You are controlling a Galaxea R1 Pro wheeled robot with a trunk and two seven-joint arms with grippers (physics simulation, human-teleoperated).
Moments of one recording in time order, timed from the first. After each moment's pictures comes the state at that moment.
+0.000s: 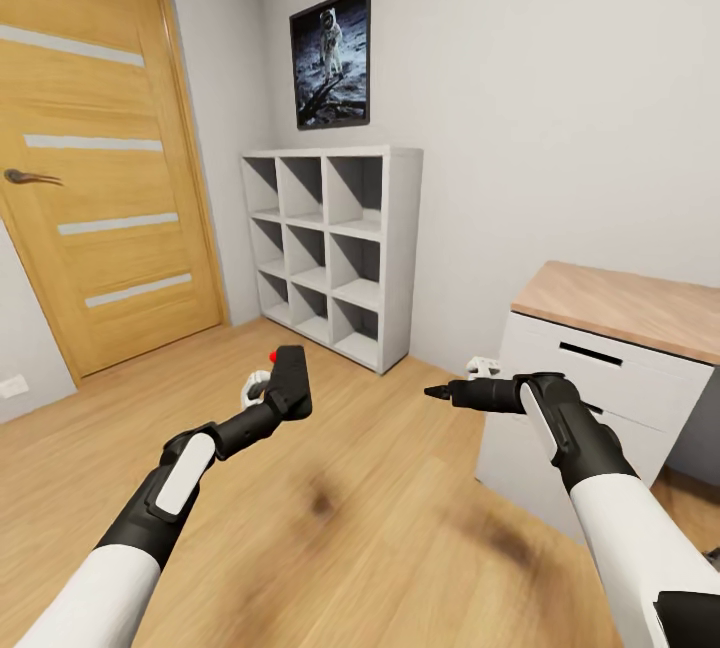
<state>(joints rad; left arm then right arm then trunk) -0.62 0.05 -0.02 -0.93 0.88 0.61 -0.35 -0.82 -0.12 -0.02 -0.90 -0.08 0.84 0.63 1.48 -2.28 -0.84</state>
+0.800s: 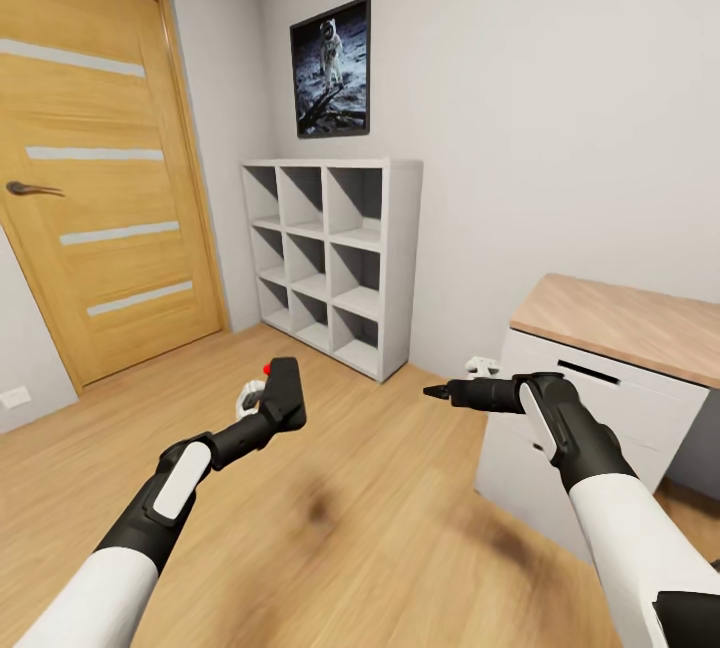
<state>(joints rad) -0.62 0.06 0.01 -0.86 0.88 0.61 -0.35 -0.82 -0.12 -0.02 -0.90 -0.09 0.84 0.63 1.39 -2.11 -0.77</state>
